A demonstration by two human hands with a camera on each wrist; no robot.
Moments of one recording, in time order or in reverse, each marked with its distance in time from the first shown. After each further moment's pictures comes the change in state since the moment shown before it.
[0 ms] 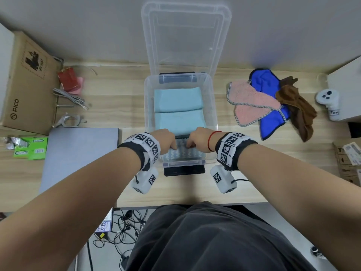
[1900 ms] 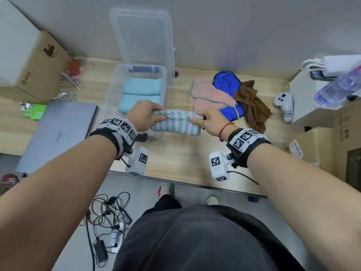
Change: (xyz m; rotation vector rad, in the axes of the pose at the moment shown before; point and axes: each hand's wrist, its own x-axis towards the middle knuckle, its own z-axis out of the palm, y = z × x) left_hand -0.036 0.223 -0.016 -0.333 0.720 -0.299; right_hand -0.200 0.160 0.061 0.842 0.548 -0.153
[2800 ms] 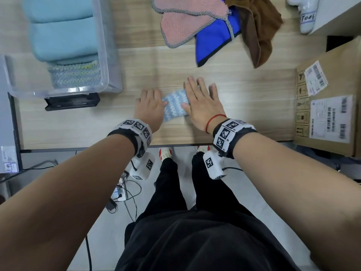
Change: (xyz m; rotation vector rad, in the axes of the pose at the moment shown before) left_hand 0.020 -0.004 0.232 0.296 -0.150 0.022; right_hand -0.028 0.164 0.090 -0.813 -0.058 0.208
